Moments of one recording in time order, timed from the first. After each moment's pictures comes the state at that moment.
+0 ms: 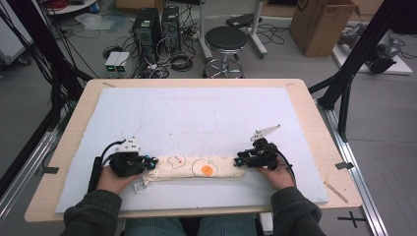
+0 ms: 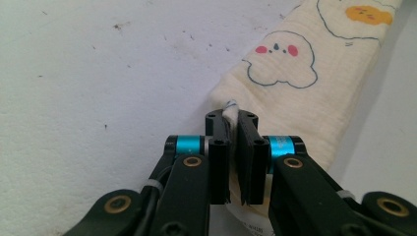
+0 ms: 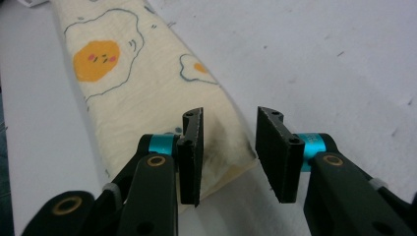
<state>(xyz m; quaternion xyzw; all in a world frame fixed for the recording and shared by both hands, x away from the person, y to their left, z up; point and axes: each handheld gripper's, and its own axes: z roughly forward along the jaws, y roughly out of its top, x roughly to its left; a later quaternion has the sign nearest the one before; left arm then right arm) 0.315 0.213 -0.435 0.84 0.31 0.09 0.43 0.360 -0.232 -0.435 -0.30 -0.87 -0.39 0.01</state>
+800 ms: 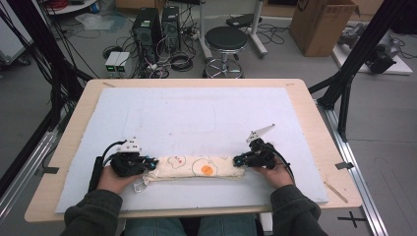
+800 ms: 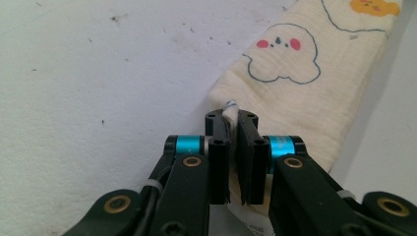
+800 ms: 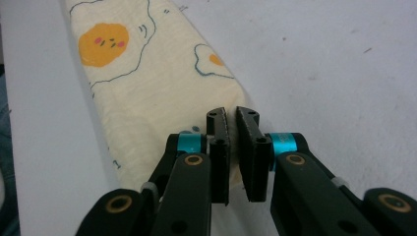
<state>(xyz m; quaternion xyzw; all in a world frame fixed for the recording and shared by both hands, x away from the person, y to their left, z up) 0.317 0.212 -0.437 0.85 0.31 0.09 0.42 0.363 -0.224 -0.433 -0.27 -0.89 -0.37 0.02</state>
